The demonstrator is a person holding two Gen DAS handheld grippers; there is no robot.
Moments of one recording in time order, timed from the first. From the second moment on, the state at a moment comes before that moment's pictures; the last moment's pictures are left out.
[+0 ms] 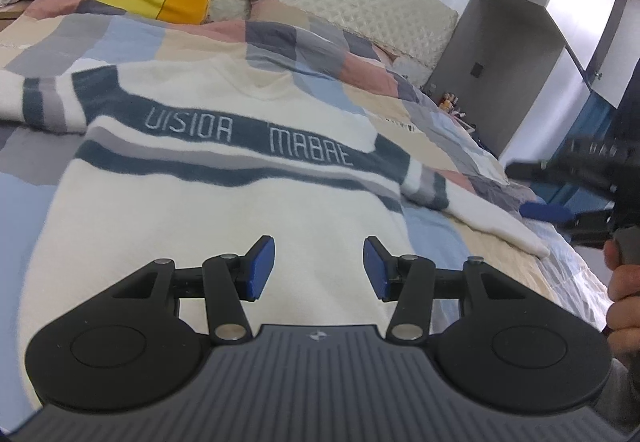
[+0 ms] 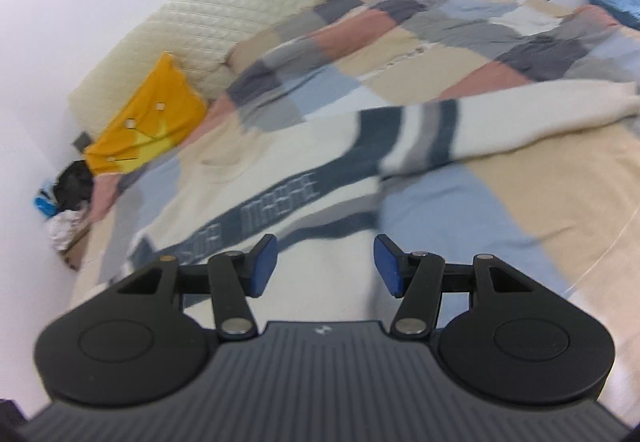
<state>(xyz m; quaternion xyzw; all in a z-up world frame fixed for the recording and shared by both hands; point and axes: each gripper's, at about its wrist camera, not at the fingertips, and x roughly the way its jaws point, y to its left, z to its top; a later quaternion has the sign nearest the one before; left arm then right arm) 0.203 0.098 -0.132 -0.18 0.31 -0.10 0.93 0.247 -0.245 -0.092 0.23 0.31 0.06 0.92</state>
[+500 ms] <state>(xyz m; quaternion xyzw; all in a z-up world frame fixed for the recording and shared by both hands) 0.211 0.055 -0.162 -0.18 0.35 -0.23 0.89 0.230 -0.279 -0.146 0.26 0.30 0.01 0.92</state>
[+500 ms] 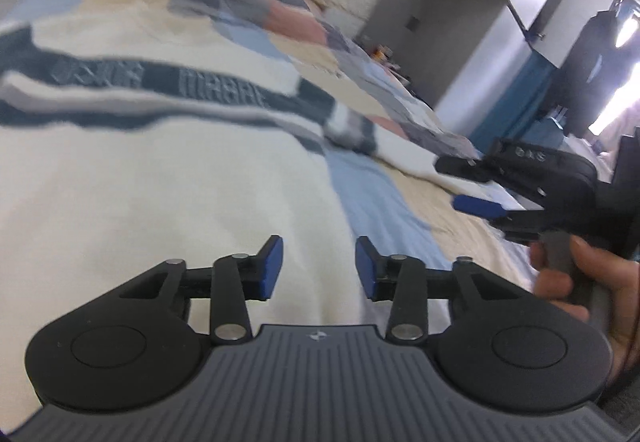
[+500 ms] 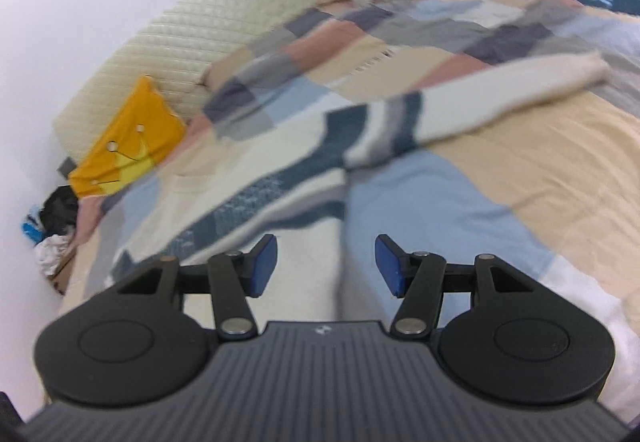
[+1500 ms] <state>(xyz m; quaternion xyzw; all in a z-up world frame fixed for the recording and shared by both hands) 0.230 0.007 -0.217 -0.12 0.42 -0.20 0.88 0.252 -0.316 -0.178 0.34 0.30 -0.01 0.89</state>
